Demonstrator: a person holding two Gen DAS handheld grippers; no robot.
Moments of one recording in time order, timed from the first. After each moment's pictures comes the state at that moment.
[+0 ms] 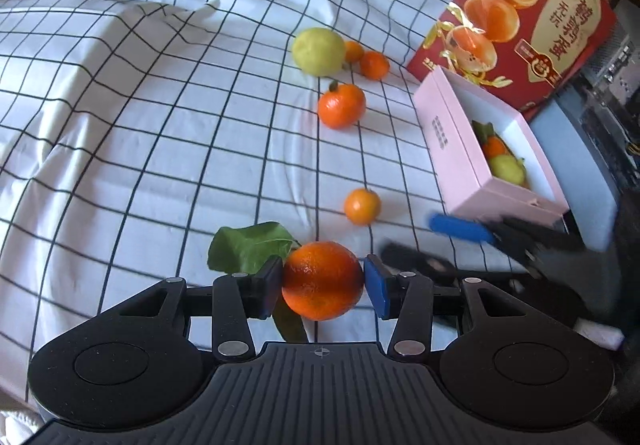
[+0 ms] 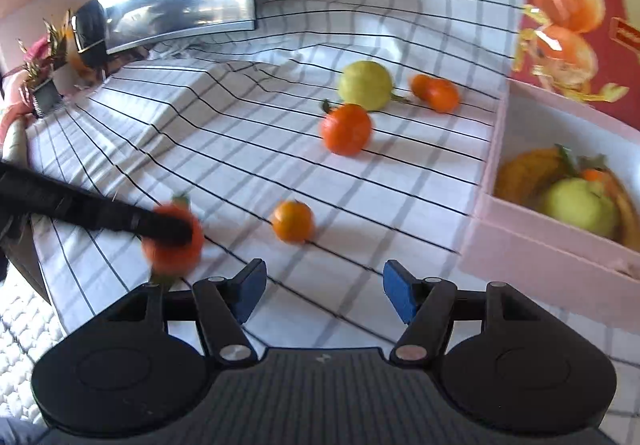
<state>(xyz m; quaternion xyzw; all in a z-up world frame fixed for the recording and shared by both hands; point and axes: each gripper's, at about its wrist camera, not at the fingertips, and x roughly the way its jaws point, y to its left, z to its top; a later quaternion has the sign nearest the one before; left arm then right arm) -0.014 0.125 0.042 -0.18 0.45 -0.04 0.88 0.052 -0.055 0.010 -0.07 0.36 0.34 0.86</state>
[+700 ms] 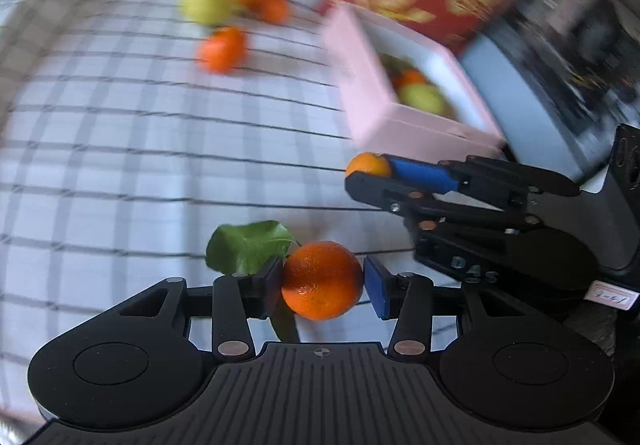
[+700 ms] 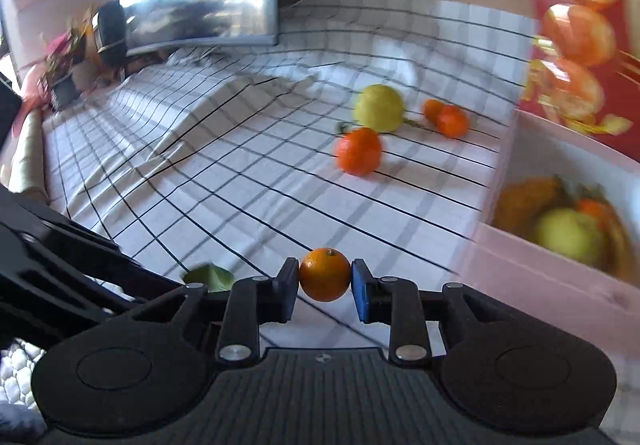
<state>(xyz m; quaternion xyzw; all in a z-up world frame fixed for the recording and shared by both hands) -0.011 0.057 0.035 -0.15 0.48 -0.16 0.85 0.030 -0.102 0.038 -0.08 0.34 0.33 0.88</state>
